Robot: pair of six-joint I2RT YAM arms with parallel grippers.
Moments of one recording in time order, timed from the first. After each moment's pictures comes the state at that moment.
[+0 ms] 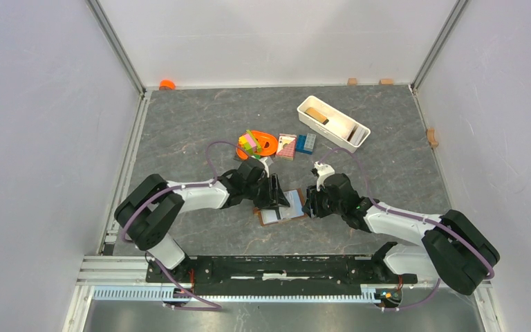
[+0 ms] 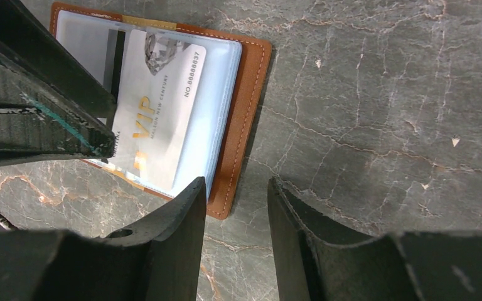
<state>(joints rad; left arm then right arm) -0.77 1.61 0.72 0.07 0.32 -0.86 0.69 1.24 0.37 0.11 -0.08 0.38</state>
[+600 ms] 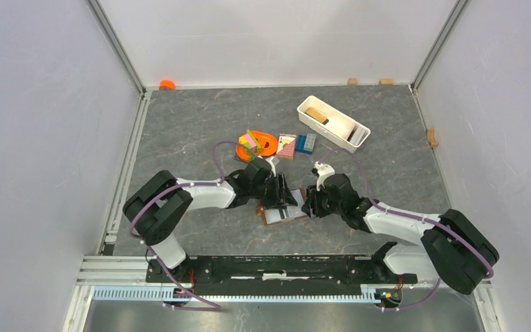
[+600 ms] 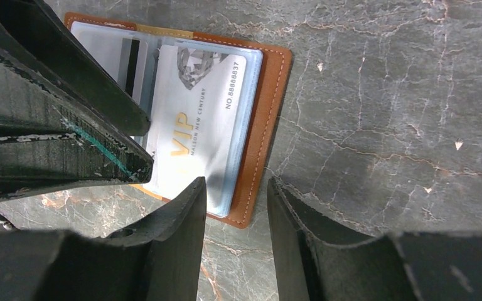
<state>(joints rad) -0.81 1.68 0.76 0.15 0.32 -0.92 0.69 1.24 0.37 0.13 -0.08 0.39</state>
